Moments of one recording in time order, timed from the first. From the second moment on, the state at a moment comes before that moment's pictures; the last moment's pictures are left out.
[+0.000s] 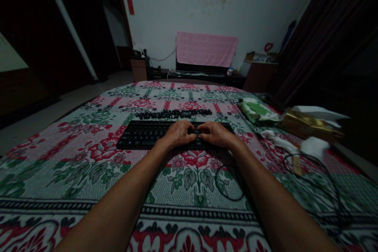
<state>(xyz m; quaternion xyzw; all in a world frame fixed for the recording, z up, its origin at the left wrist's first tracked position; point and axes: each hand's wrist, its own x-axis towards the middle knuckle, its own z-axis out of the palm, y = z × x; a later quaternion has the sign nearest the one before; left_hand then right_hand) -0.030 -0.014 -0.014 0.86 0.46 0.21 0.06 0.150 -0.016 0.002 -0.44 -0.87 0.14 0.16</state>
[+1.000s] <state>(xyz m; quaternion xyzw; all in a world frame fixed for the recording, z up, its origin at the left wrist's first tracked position) -0.032 -0.011 -0.012 0.86 0.46 0.20 0.12 0.150 -0.015 0.001 -0.45 -0.85 0.21 0.16</state>
